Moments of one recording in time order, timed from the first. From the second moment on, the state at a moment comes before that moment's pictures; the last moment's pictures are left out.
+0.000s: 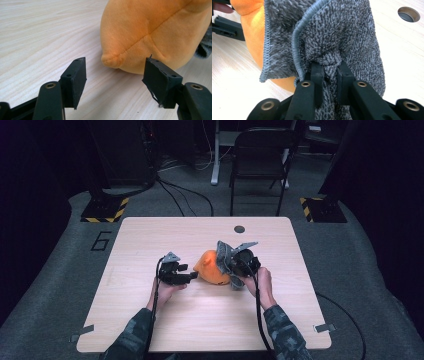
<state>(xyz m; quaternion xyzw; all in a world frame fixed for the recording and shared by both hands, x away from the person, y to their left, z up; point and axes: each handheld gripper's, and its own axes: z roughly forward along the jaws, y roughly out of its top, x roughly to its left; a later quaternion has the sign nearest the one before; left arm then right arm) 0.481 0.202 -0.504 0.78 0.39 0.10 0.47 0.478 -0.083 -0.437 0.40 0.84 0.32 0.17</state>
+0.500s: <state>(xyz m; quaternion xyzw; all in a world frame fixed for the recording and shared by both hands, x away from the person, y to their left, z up) 0.491 0.190 -0.510 0.79 0.36 0.08 0.48 0.479 -0.084 -0.438 0.40 0.84 0.32 0.17</state>
